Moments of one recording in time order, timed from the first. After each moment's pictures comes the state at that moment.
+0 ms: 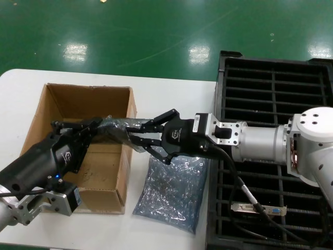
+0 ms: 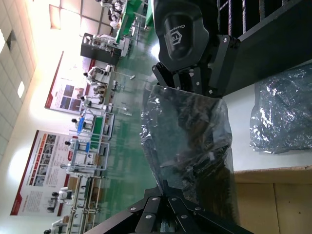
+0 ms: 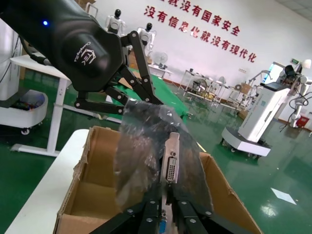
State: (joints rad) left arm -0.10 -0.80 1.73 -1.80 -1.42 0.21 0.52; right arm 1.06 0.09 -1.98 0.53 1.73 -1.06 -0.58
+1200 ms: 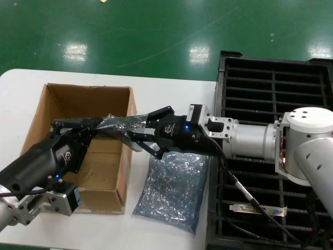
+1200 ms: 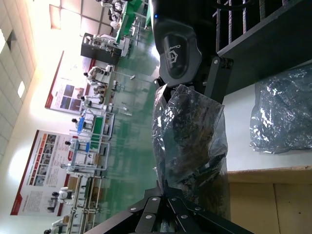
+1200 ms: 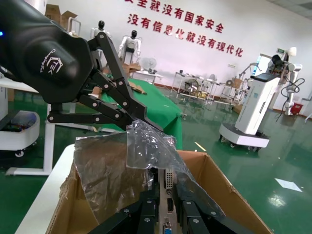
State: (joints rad) left arm -0.10 -0.80 1.73 -1.80 -1.42 0.21 0.52; right arm 1.19 0.00 -1.98 0.20 1.85 -1.07 -0.67
